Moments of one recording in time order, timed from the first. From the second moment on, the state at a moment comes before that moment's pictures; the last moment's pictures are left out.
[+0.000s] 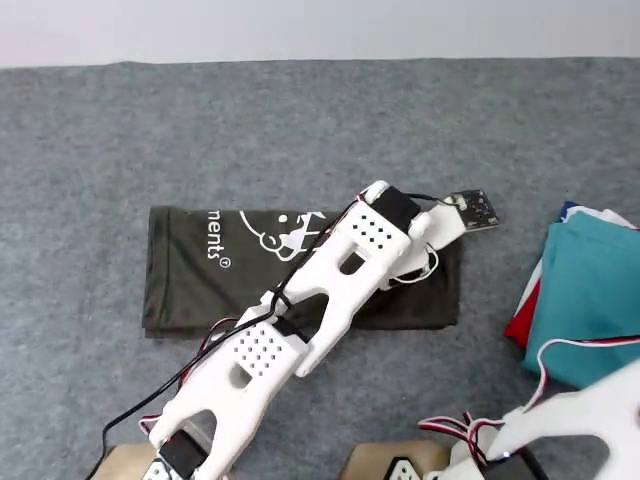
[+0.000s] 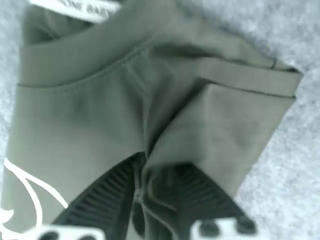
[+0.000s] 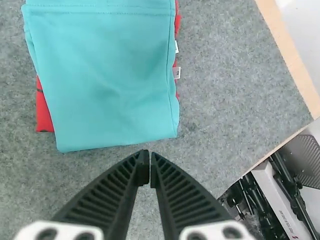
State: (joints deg) left arm 38.7 59.9 -61.6 98.9 -21.6; right arm 57.7 -26.6 -8.4 100.4 32.3
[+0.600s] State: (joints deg) left arm 31.0 59.6 -65.0 99.1 -25.5; right arm 57.7 -26.6 -8.4 100.4 32.3
